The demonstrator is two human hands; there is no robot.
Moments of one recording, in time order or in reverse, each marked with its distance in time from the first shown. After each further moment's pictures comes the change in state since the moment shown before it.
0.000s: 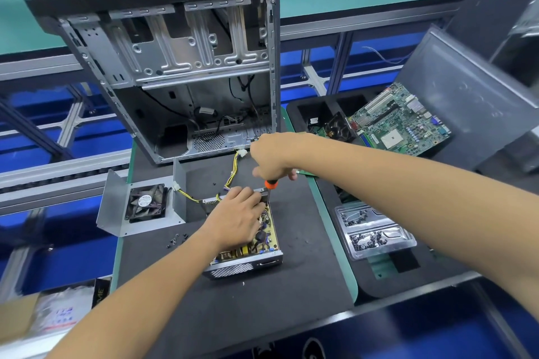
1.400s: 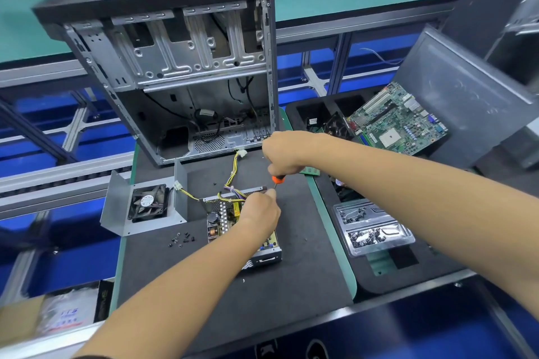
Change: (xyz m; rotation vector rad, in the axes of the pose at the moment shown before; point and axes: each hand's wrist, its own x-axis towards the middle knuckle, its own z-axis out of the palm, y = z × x) left_hand 0.048 0.040 -0.019 0.156 -0.460 -0.074; right_hand -0.014 0.022 0.010 -0.040 0.069 -0.010
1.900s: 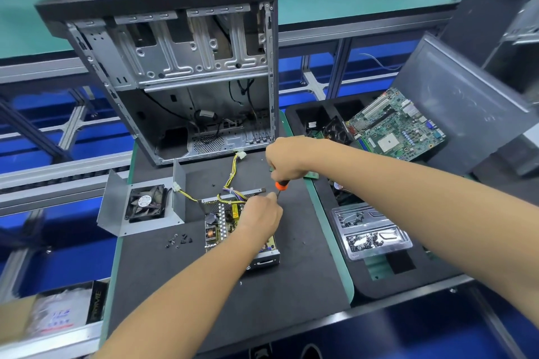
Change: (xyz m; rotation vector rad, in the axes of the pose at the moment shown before) left_hand 0.003 0.006 0.007 -0.144 0.105 -0.049; right_hand -0.001 0.000 0.005 -0.013 -0.059 0.055
